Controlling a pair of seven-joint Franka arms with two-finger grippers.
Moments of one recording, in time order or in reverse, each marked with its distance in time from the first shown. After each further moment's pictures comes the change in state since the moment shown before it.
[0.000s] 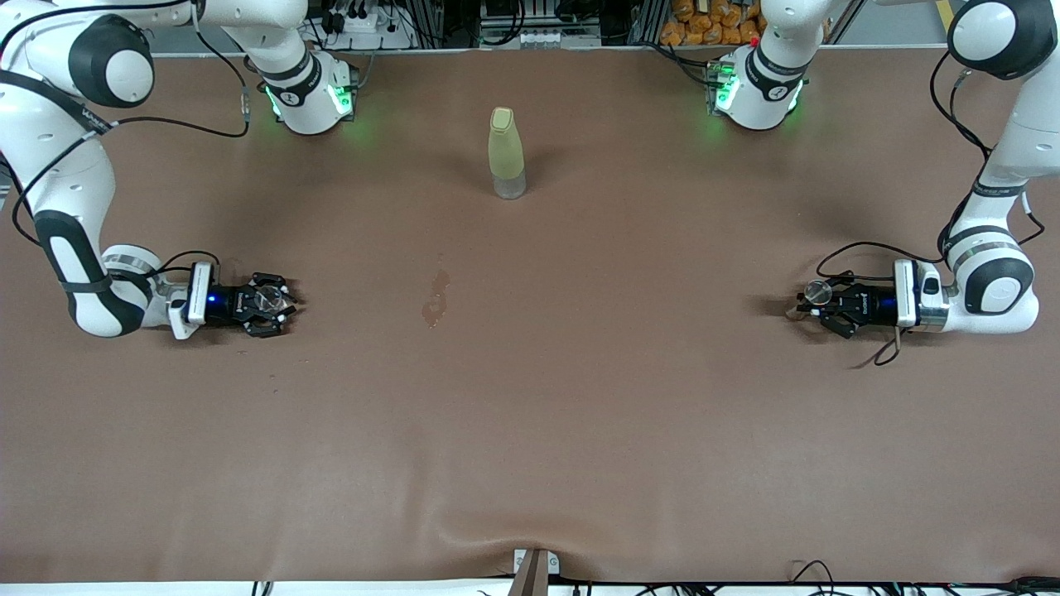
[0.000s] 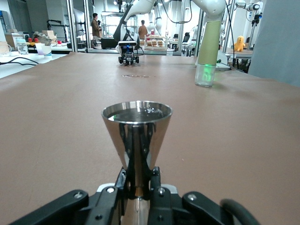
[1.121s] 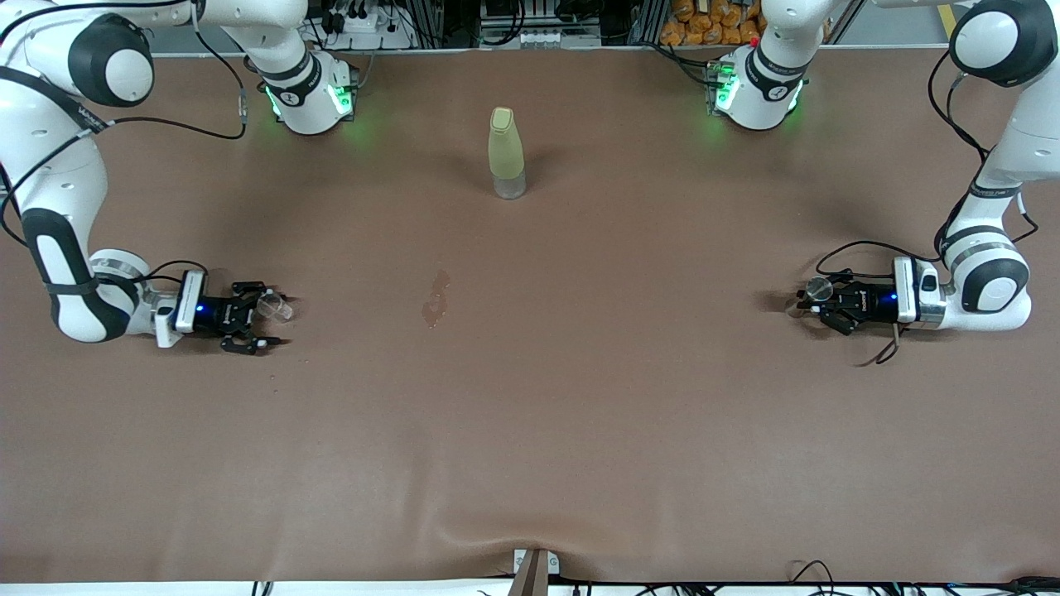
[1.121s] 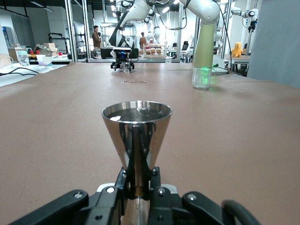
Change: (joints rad) left arm 0.022 0.042 0.001 0.006 0.000 -0.030 0.064; right arm 0.010 -0.022 -0.025 0.068 -0.017 0.080 0.005
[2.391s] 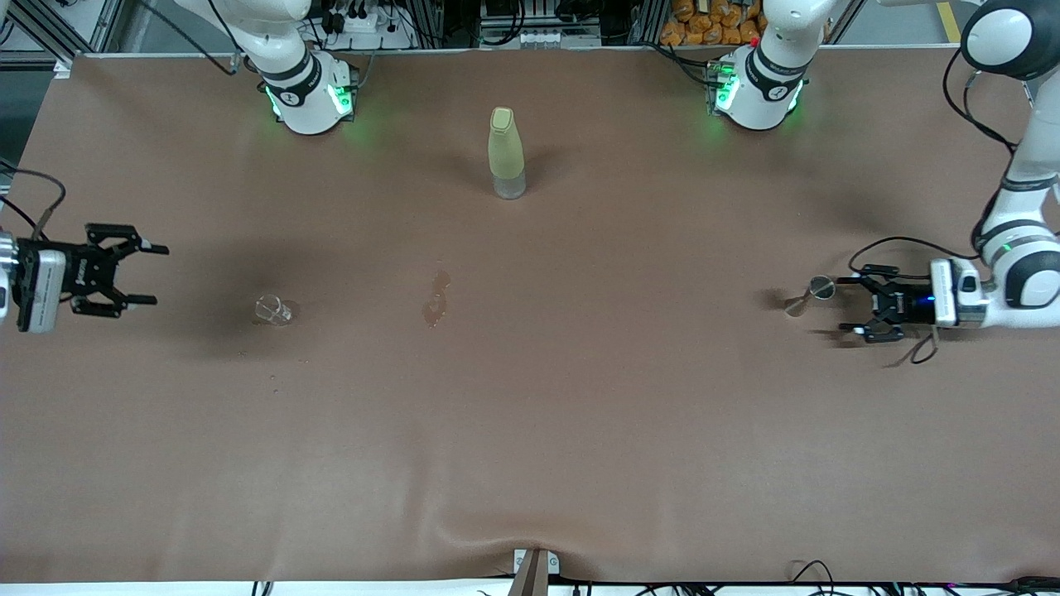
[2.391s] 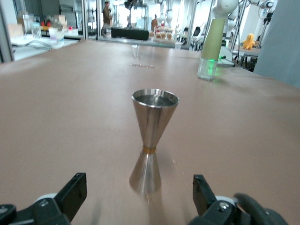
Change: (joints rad) left arm 0.082 -0.009 0.006 0.131 0.102 -0.034 -0.190; right arm 0.259 -0.607 -0.222 0.022 -0.516 -0.118 1.421
